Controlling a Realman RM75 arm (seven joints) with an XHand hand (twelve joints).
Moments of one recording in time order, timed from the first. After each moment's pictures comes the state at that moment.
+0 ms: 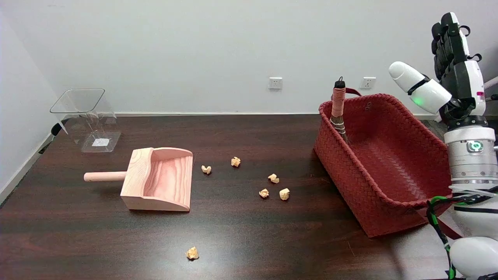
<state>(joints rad) -0.56 -0.98 -1.40 1.85 1.06 0.92 0.69</state>
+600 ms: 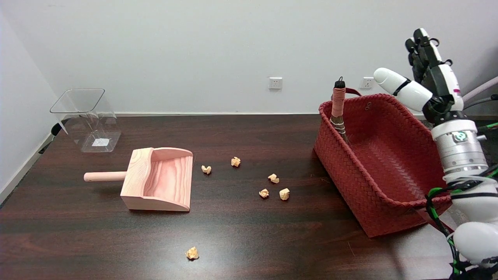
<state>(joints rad) -0.51 -0.95 -1.35 1.82 1.15 0.70 0.69</state>
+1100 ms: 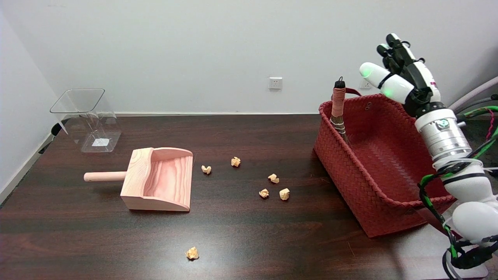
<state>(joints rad) -0.42 -0.90 -1.35 1.81 1.24 0.50 0.69</state>
